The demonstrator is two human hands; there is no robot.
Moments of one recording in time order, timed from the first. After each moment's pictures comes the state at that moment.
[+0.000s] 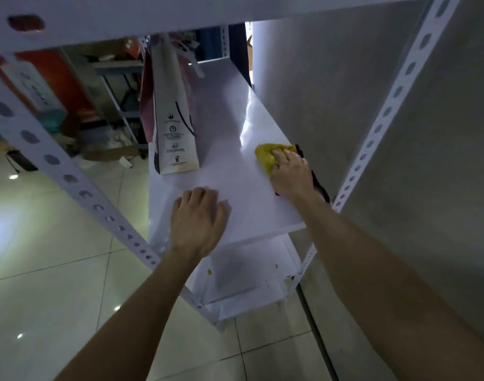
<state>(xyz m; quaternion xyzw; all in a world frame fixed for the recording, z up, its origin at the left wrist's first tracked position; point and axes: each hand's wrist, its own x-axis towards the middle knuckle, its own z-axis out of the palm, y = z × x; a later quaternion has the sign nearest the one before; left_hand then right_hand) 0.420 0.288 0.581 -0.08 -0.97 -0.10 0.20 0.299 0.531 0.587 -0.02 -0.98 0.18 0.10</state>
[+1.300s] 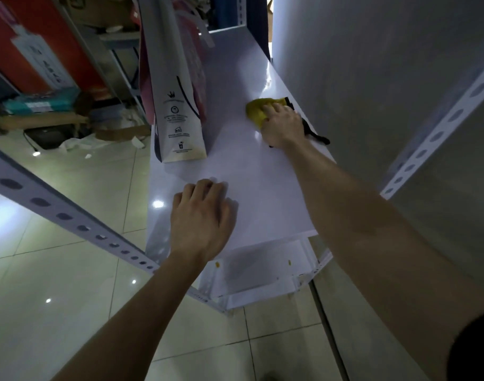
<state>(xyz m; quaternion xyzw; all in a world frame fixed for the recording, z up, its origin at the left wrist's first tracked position) 0.418 0.288 0.581 -0.05 -0.98 -0.10 0.18 0.181 0.484 0.606 0.06 -0.99 0.13 0.07</state>
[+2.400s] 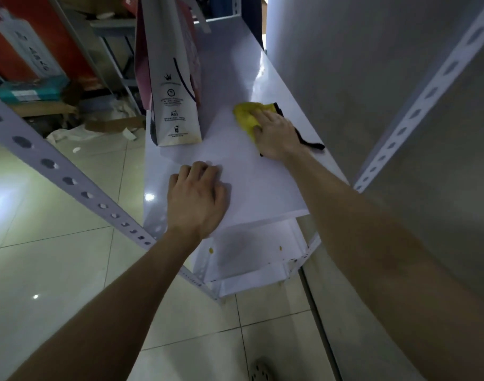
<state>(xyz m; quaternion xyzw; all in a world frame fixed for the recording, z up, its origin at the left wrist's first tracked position) 0.418 0.287 0.579 -0.05 -0.98 -0.09 0.19 0.251 0.485 0.597 0.11 -0.98 0.15 0.09</state>
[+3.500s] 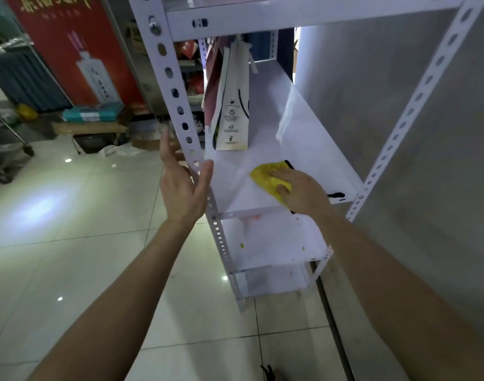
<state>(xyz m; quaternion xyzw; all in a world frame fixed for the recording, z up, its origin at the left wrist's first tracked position) 0.512 0.204 0.662 0.00 -0.82 -0.39 0.42 0.424 0.478 0.601 0.21 -0.94 0.26 0.06</state>
